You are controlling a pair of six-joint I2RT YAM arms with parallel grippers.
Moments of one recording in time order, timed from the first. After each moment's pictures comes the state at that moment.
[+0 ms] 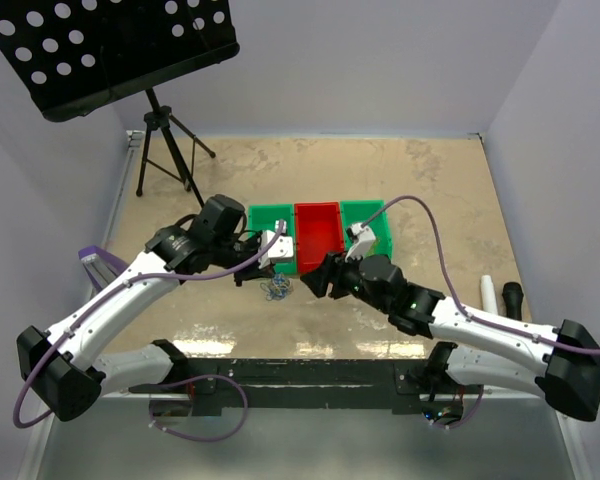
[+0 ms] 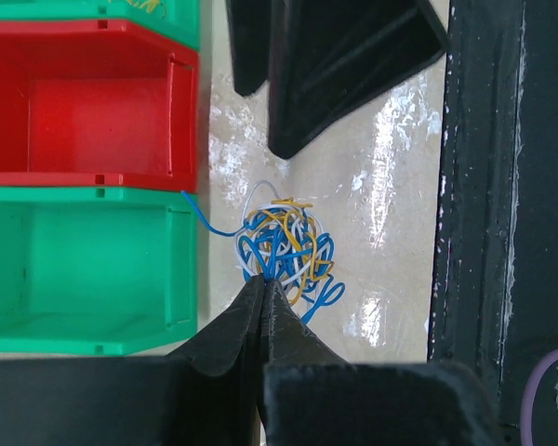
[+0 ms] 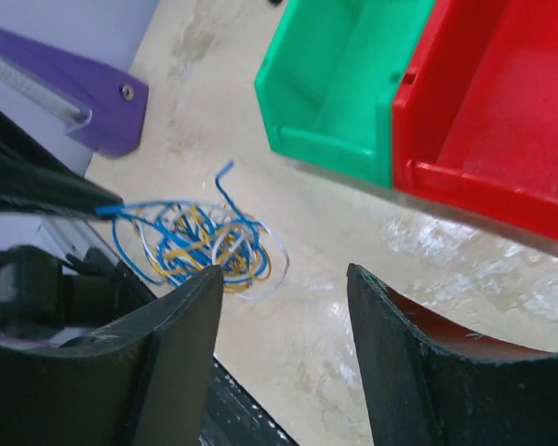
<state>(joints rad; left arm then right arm) -0.65 1.14 1.07 -0.80 0.56 0.63 0.96 1.01 0.56 0.12 0.17 0.71</state>
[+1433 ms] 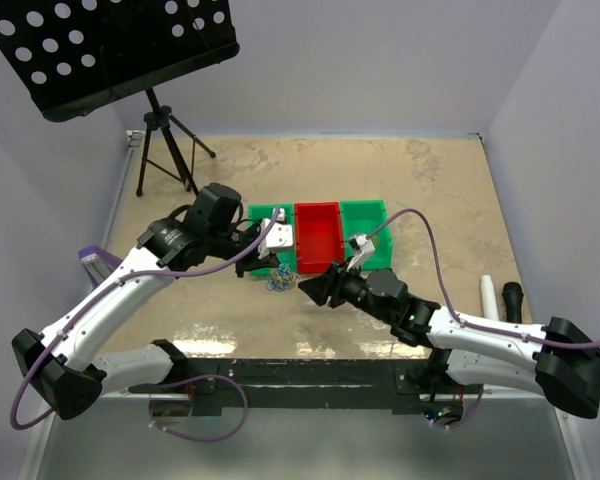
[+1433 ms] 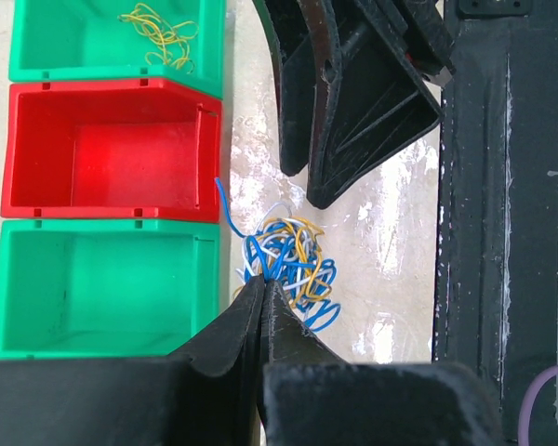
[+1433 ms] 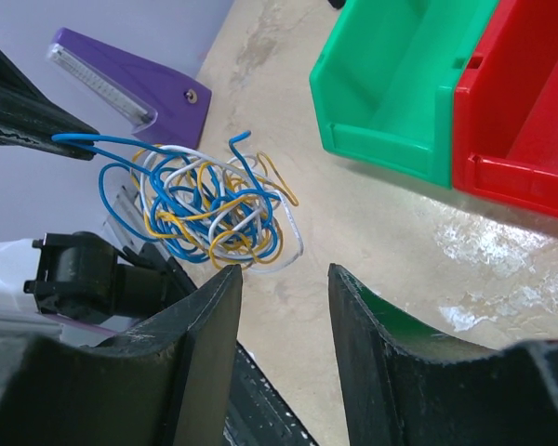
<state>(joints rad) -0.65 1.15 1.17 -0.81 0.59 0.62 1.01 1.02 0.38 0.43 0.11 0.78</state>
